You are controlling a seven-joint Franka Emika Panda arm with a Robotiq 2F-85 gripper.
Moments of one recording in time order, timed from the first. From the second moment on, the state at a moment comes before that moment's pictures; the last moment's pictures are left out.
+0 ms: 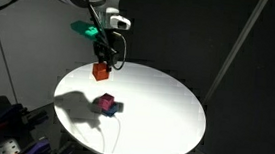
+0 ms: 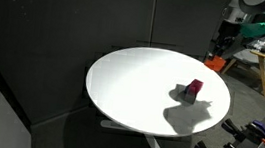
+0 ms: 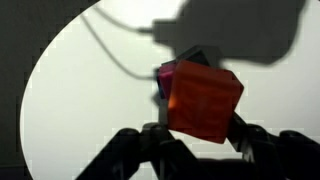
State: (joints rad) arm -0.08 -0.19 -0.13 -2.46 -0.04 2.33 -0.06
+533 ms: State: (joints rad) arm -0.08 -0.19 -0.13 -2.43 -0.04 2.36 -0.17
